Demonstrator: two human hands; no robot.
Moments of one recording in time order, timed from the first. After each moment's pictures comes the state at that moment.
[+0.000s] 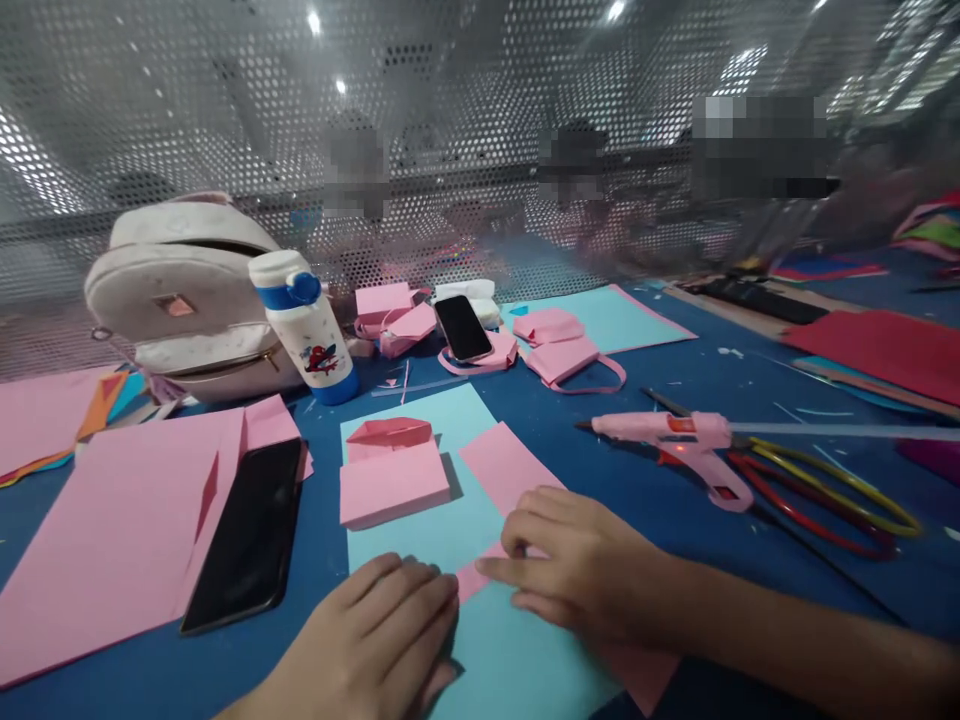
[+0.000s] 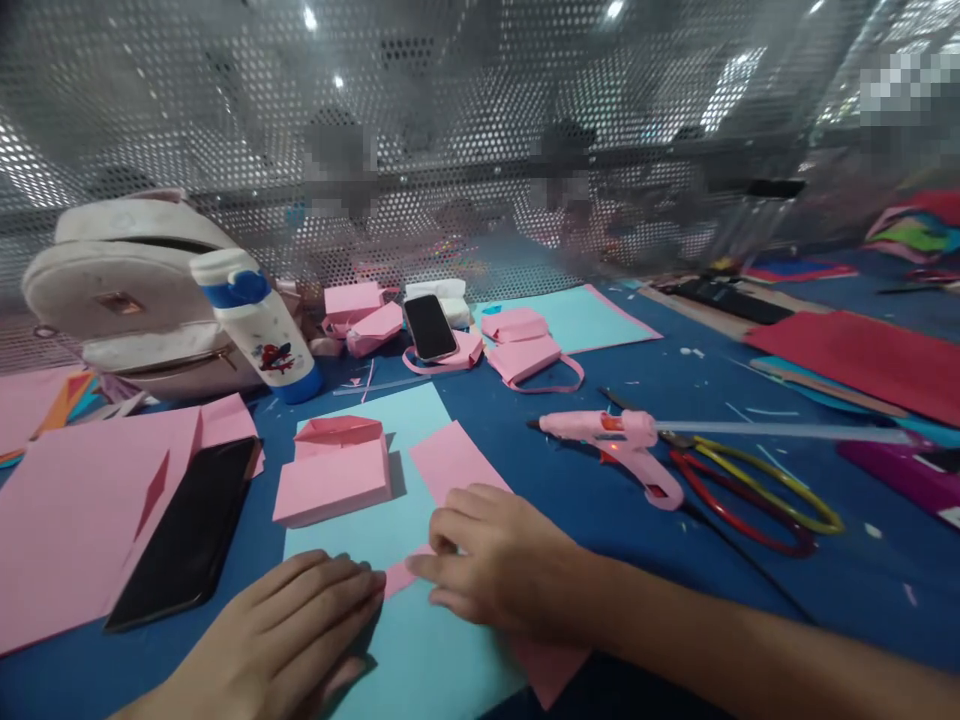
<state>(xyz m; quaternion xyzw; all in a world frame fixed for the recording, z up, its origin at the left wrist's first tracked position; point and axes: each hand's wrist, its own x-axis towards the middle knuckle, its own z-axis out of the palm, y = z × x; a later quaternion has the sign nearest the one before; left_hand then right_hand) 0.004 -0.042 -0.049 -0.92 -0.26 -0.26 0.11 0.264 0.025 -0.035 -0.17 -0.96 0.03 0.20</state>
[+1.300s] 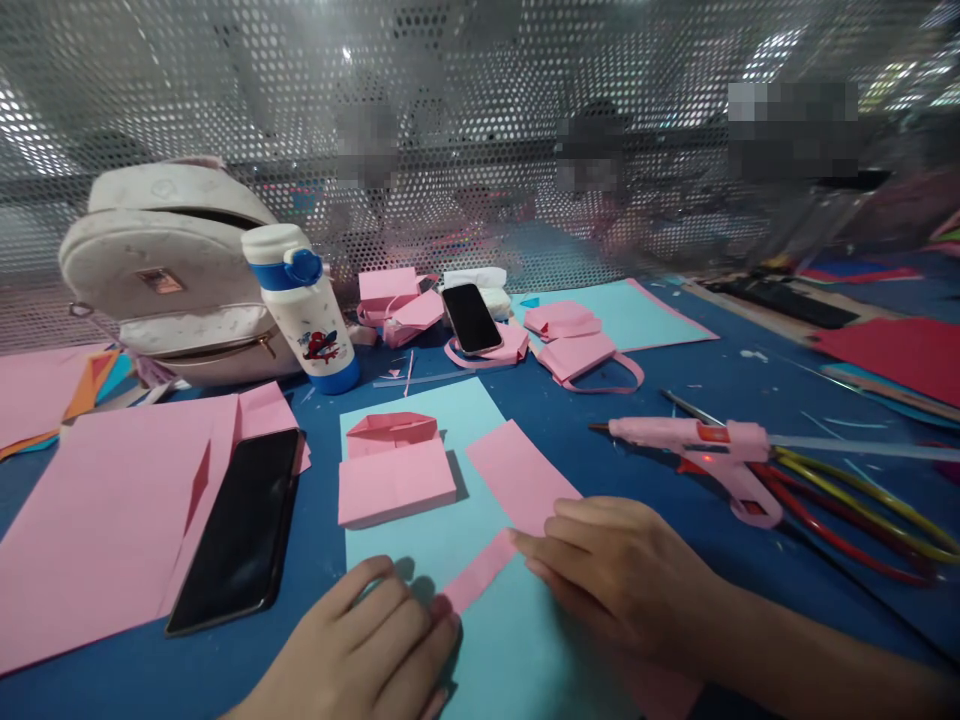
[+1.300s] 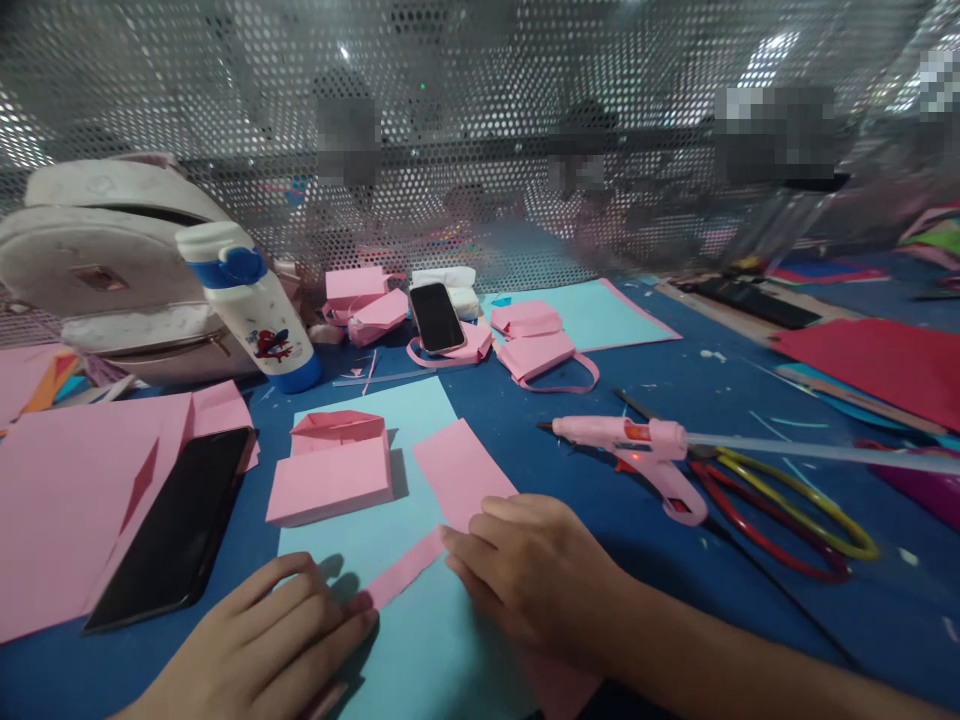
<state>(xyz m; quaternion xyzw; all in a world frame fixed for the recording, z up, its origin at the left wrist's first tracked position) 0.003 -0.040 -0.048 -0.91 -0.28 -0.28 0.11 0.270 0.019 -0.032 -0.27 -0.94 -0.02 0.21</state>
